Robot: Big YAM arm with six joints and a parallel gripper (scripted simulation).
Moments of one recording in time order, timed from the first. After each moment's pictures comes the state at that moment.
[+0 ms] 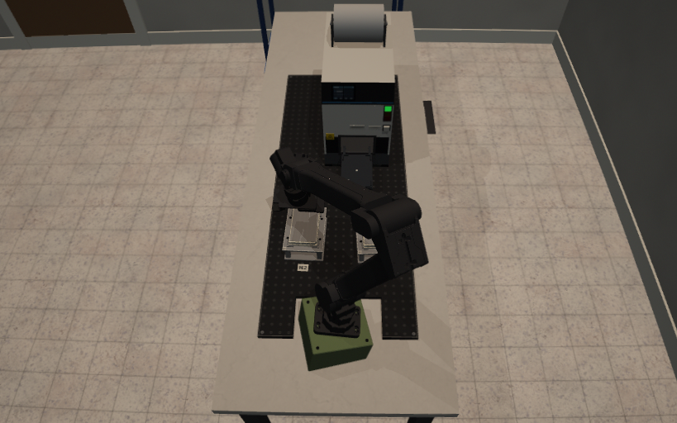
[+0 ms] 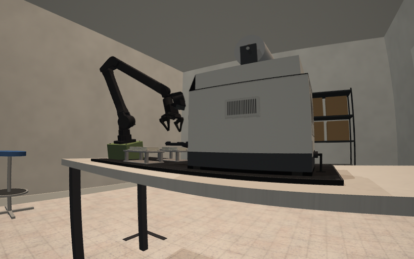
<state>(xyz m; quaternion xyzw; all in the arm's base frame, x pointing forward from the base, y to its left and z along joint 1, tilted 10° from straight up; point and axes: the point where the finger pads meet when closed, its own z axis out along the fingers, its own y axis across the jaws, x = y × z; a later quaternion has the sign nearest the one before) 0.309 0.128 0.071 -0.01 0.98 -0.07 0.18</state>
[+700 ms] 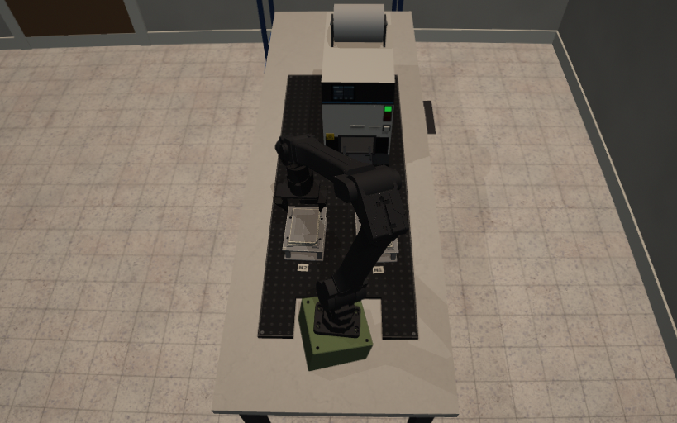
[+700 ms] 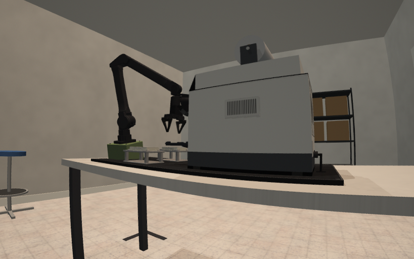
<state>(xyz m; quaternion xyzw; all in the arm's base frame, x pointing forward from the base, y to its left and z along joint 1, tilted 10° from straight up) 0.310 0.120 0.063 0.01 1.00 -0.09 0.01</state>
